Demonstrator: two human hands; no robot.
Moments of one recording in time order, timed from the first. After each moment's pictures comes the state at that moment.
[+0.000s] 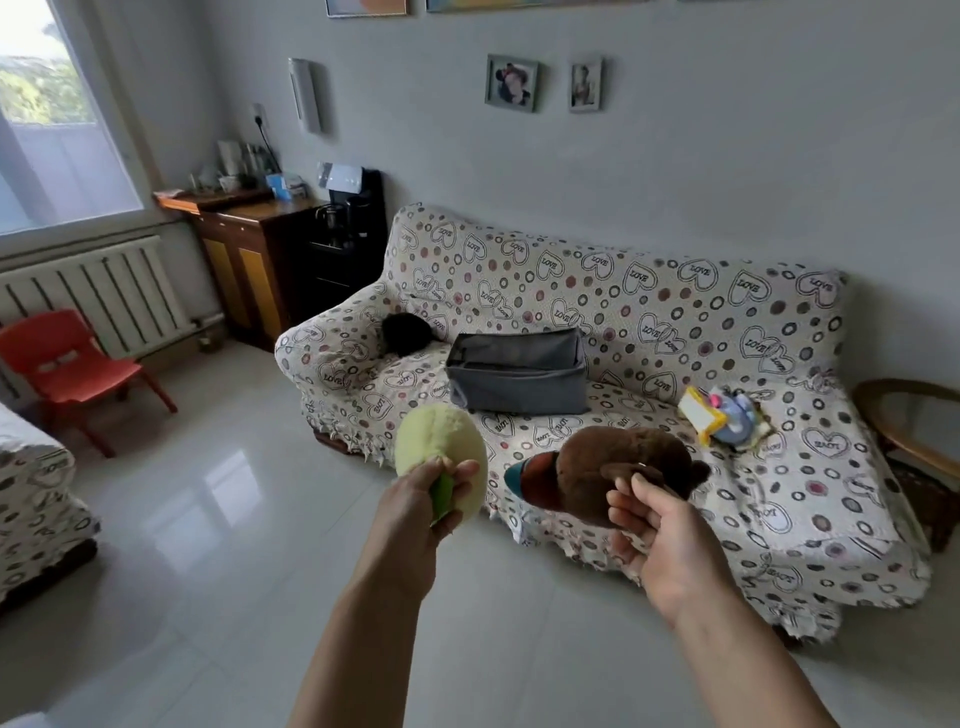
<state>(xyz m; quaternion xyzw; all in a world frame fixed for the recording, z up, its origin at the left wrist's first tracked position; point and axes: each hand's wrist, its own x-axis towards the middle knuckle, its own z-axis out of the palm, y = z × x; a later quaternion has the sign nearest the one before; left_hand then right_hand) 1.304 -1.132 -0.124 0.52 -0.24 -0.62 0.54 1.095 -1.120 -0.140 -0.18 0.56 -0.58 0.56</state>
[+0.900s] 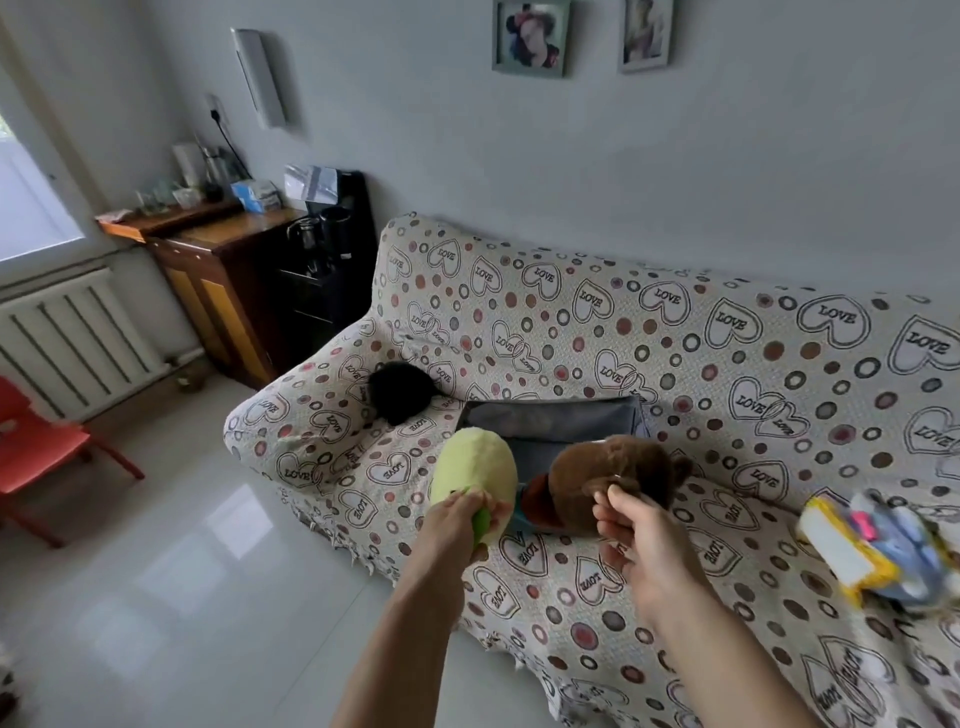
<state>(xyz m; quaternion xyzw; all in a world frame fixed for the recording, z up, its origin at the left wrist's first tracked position) 1.266 -1.638 -0.165 0.62 -0.30 -0.58 0.44 1.087 -1.643 -0.184 -0.19 0.60 -0.53 0.57</state>
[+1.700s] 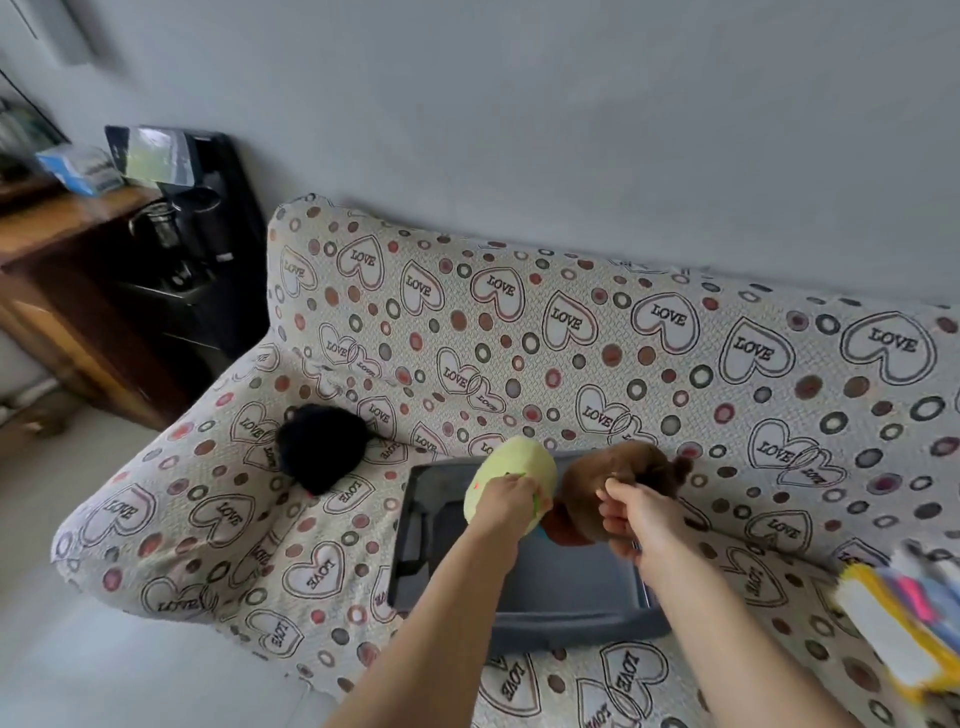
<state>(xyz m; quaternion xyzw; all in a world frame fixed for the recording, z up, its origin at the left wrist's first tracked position) 1.186 -2.001 -0.227 0.65 -0.41 -0.60 0.23 1.038 -1.978 -0.252 -0.13 0.71 -0.45 0.52</state>
